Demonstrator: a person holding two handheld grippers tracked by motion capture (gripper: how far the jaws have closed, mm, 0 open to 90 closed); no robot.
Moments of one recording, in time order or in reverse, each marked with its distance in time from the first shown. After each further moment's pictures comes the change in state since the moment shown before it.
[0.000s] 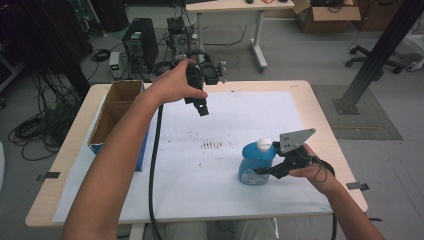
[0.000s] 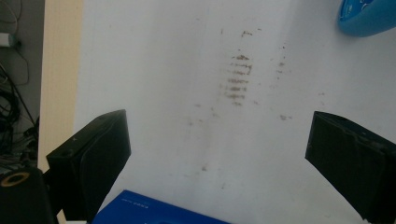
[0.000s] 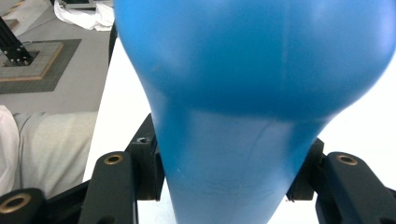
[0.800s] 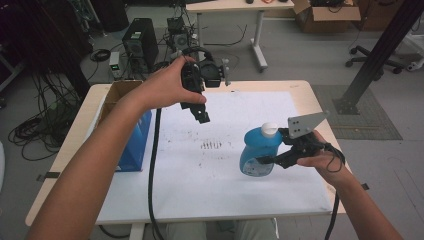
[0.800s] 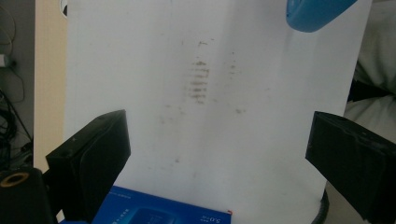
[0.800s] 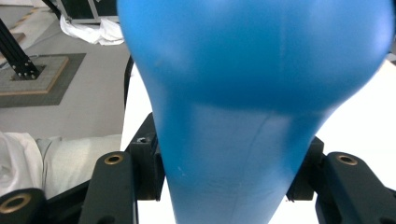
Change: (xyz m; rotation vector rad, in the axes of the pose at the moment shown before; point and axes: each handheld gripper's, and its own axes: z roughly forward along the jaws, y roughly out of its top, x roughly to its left) left arm -0.050 -0.004 -0.058 -0.043 -0.025 0.060; right arm 0.008 0.061 -0.033 -0.027 -0.003 -0.020
